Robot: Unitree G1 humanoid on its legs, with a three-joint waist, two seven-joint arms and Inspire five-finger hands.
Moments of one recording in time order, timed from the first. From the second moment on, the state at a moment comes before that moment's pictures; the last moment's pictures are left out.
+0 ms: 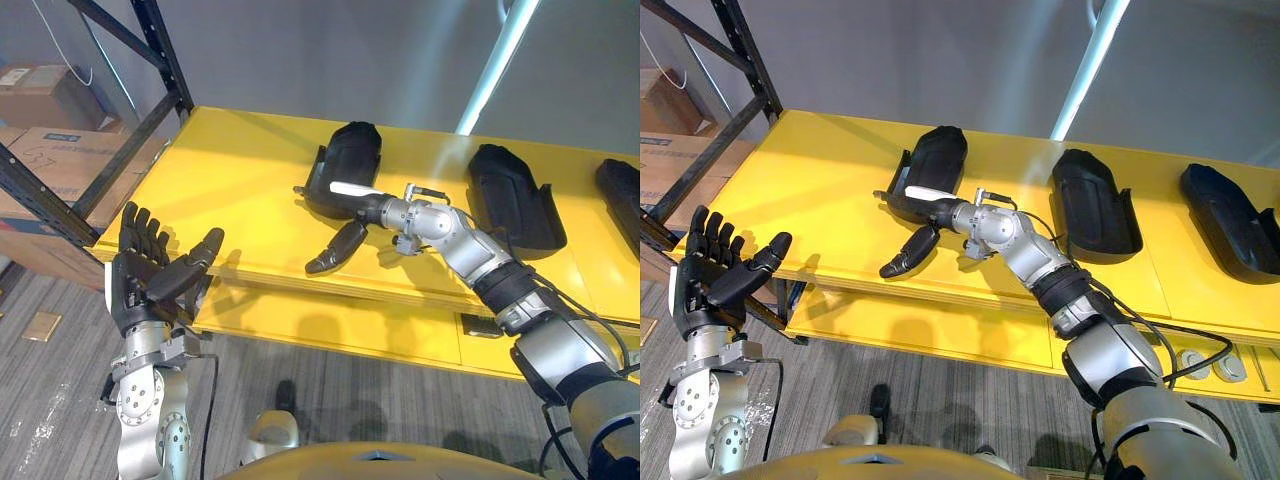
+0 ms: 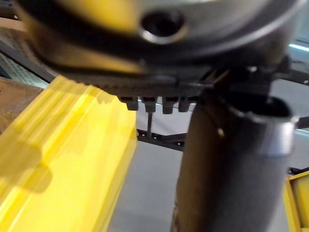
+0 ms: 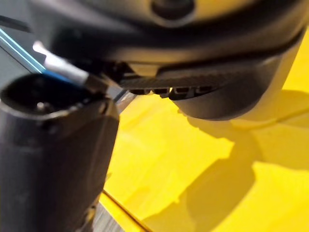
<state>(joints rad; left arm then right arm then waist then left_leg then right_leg) 0.32 0.06 0.24 -0.31 -0.38 -0.15 0.10 -0.80 -0.50 0.60 0.46 -0.14 -0.14 0.54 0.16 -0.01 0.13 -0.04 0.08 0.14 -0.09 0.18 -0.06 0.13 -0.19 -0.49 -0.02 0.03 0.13</state>
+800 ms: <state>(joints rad) 0.32 0.09 0.24 -0.31 -0.38 -0.11 0.13 -0.74 -0.60 0.62 0.30 0.01 -0.05 0.73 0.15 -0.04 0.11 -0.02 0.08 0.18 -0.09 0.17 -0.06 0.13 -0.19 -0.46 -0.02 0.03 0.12</state>
